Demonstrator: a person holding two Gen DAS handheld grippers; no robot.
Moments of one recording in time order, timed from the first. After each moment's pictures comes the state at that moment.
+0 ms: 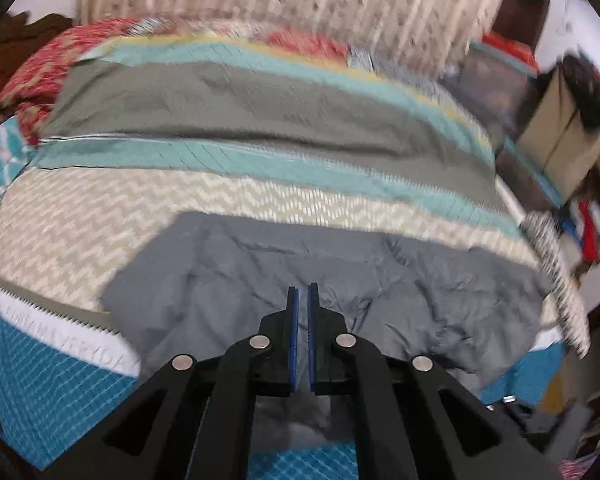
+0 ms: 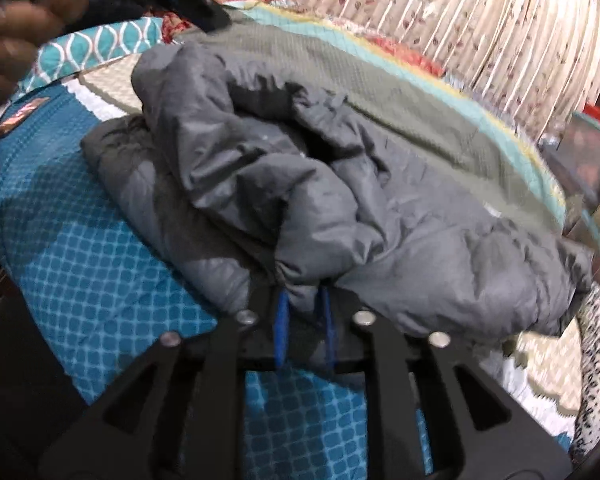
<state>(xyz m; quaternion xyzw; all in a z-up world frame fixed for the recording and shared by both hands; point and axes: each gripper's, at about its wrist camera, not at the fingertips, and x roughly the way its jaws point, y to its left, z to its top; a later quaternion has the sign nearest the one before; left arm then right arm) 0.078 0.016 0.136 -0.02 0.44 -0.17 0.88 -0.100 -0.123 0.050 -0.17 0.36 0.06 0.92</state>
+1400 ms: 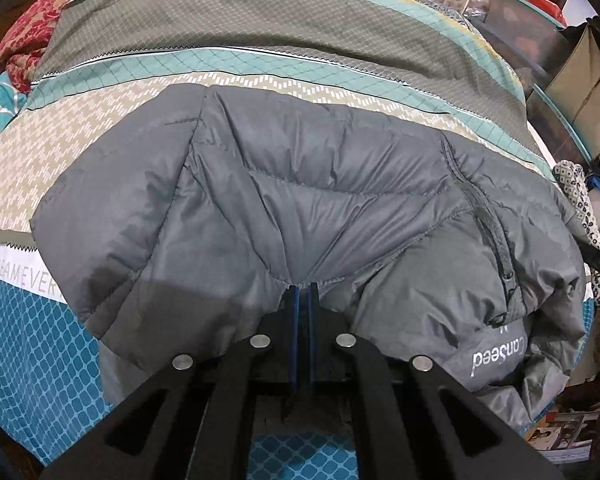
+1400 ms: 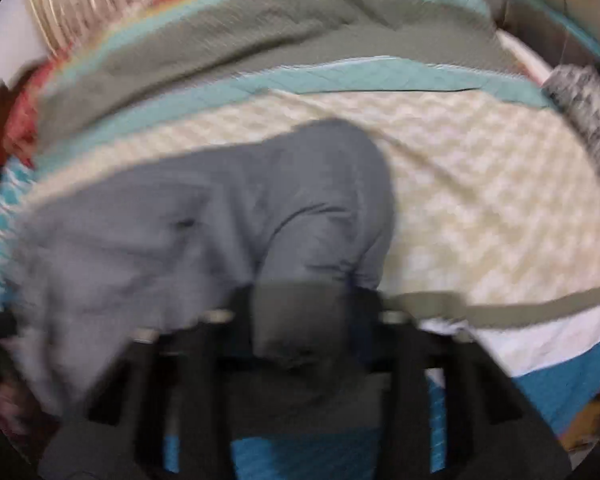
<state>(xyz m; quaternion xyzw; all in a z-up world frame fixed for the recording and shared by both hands) 0.073 0.032 0.057 0.00 0.53 -0.15 0.84 -0.022 -0.340 0.086 0.19 0.47 -0.05 0.86</state>
